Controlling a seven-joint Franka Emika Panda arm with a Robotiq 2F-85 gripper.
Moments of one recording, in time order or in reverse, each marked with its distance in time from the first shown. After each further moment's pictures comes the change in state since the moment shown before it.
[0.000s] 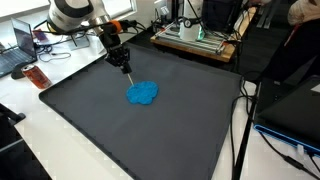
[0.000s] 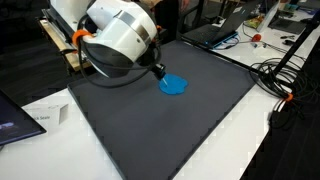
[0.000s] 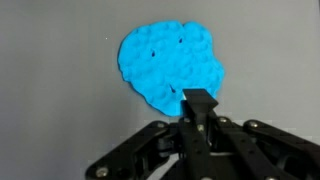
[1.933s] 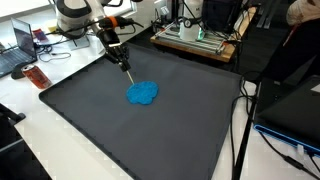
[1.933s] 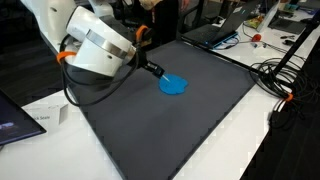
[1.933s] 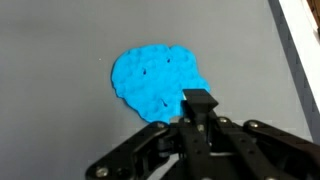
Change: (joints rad) arm -0.149 0.161 0.151 -0.031 0.000 0.000 -0.081
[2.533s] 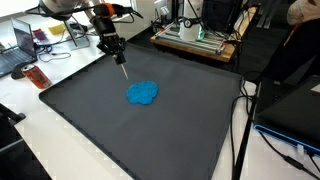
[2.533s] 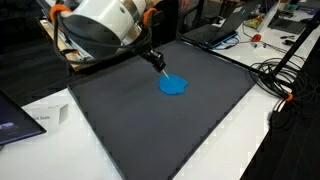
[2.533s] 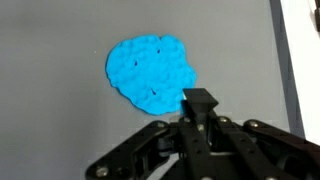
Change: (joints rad) arm 0.060 -0.202 -0.044 -0.020 -0.005 0.000 0.140
